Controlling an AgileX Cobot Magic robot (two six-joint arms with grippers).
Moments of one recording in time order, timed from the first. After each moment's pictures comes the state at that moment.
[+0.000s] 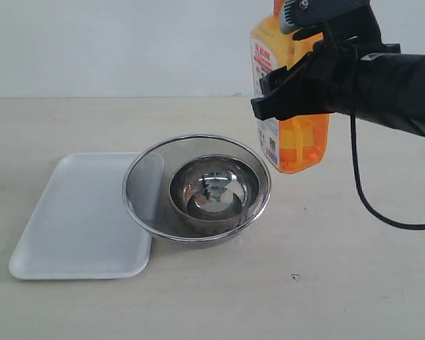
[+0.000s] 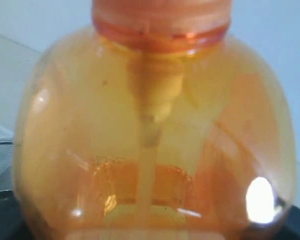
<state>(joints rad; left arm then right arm) -0.50 0.01 -0.57 0.39 1.14 -0.34 0.58 1.45 -0.84 0.88 -0.27 -0.97</state>
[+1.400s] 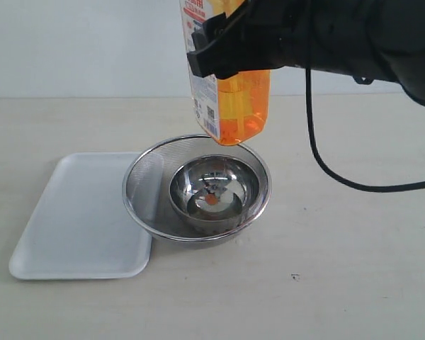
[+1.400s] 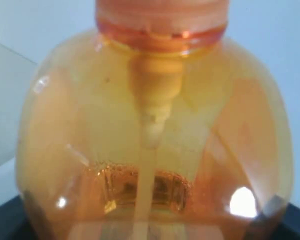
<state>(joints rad) -0.50 0.01 -0.57 0.40 1.10 -0.34 0.69 1.45 -1.03 0.87 -0.14 -0.97</state>
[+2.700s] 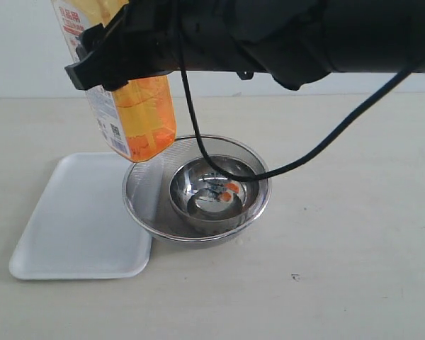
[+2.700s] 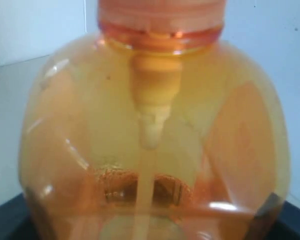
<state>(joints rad) -0.50 0.01 -0.57 0.40 1.10 -0.34 0.85 1.69 -1.32 0.86 -0.02 -0.96</state>
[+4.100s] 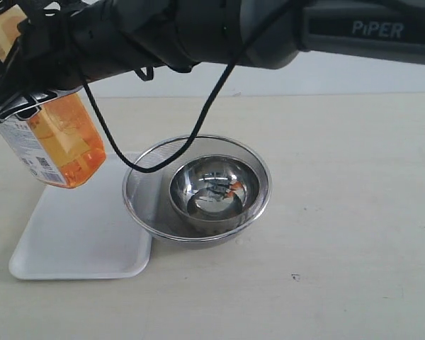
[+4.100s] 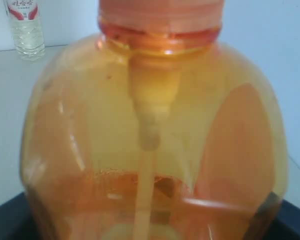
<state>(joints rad) -0.50 0.01 -0.57 0.39 1.10 -0.34 0.90 2.00 -1.75 0.84 0.31 -1.05</state>
